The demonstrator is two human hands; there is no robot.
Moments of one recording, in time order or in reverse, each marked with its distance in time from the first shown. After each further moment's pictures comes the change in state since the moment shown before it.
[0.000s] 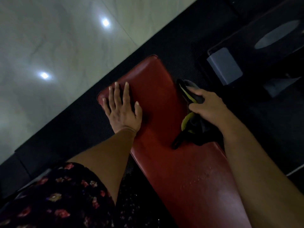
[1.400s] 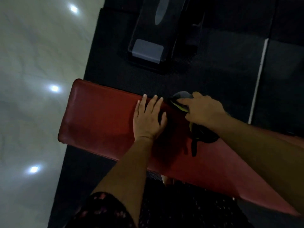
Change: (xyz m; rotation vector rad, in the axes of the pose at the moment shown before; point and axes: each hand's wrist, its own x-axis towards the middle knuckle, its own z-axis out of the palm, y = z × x) left_hand -0.117 0.118 0.005 0.010 -0.248 1.022; right_hand -0.167 0.120 0.012 -0.555 0.245 0.348
